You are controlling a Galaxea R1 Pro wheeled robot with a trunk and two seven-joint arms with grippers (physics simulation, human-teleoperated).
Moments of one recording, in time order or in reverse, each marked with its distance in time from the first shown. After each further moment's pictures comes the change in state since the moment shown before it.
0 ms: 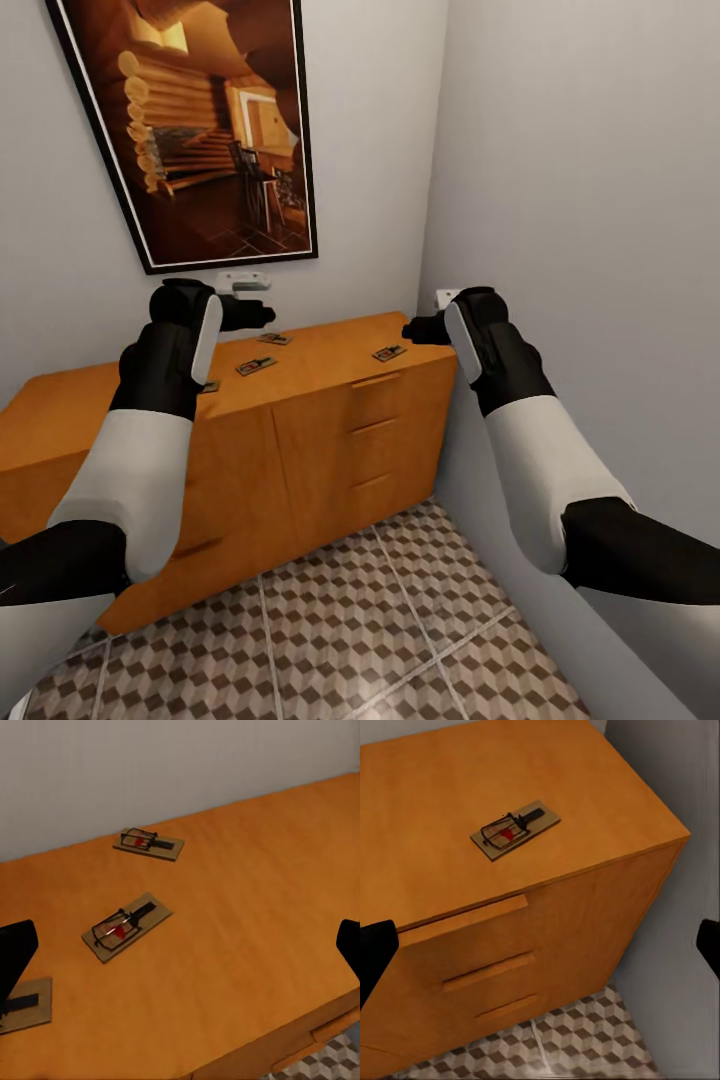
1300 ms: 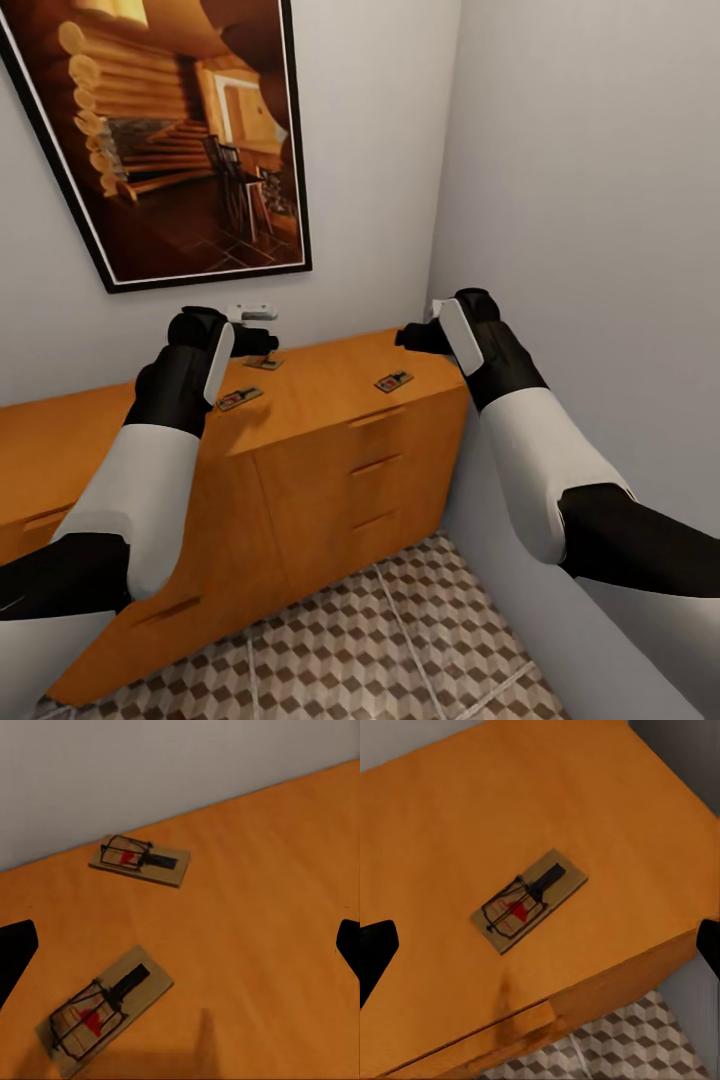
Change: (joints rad) left arm 0.050 -0.006 -0.001 0.079 -0.036 -0.021 -0.002; right arm -0.034 0.008 -0.001 0.100 -0.263 0.008 -0.185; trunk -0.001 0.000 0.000
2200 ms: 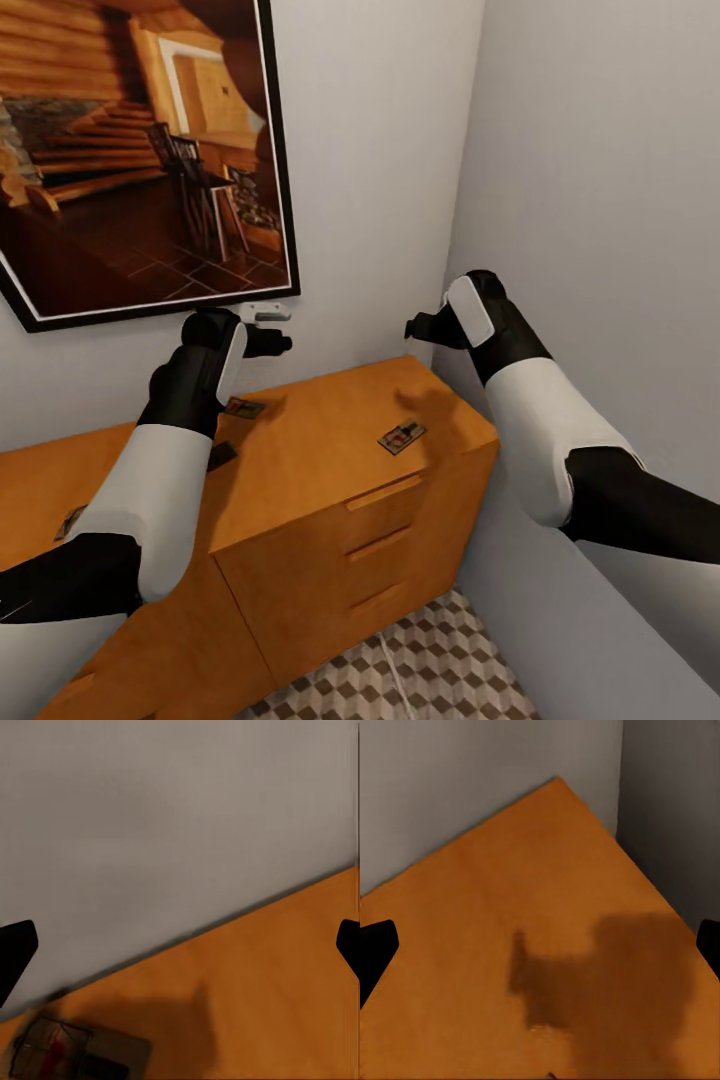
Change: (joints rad) left arm 0.000 -0.042 -0.003 0.002 0.002 0.002 -0.002; right arm -0.112 -0.001 -0.095 0.151 -0.100 -0.013 -0.151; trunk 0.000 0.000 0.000
